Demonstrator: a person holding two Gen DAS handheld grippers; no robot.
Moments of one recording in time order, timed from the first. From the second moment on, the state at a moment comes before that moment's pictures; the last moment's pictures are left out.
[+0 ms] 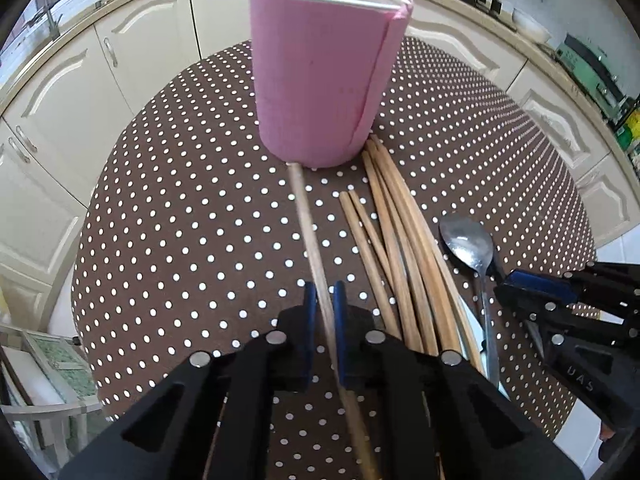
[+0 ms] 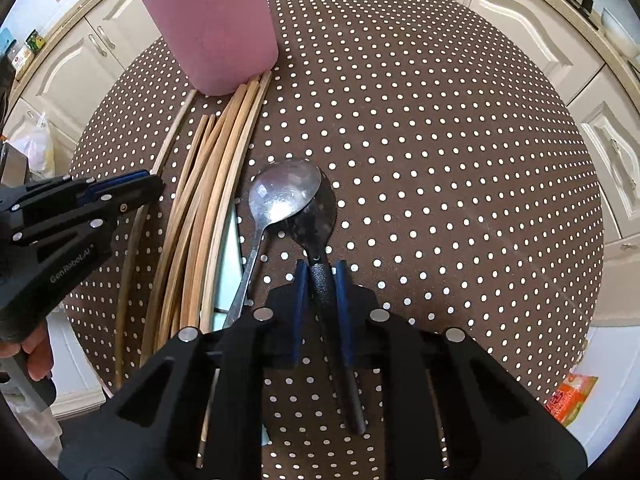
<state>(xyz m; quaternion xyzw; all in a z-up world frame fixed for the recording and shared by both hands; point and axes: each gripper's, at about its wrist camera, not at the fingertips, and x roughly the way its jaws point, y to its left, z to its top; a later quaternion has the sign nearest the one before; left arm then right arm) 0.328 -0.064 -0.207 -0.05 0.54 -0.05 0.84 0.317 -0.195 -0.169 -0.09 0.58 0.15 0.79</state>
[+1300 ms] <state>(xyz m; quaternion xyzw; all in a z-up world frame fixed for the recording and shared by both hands) 0.228 -0.024 -0.070 -0.08 0.35 -0.16 0.92 0.226 -0.245 -0.043 0.06 0.35 0.21 0.91</state>
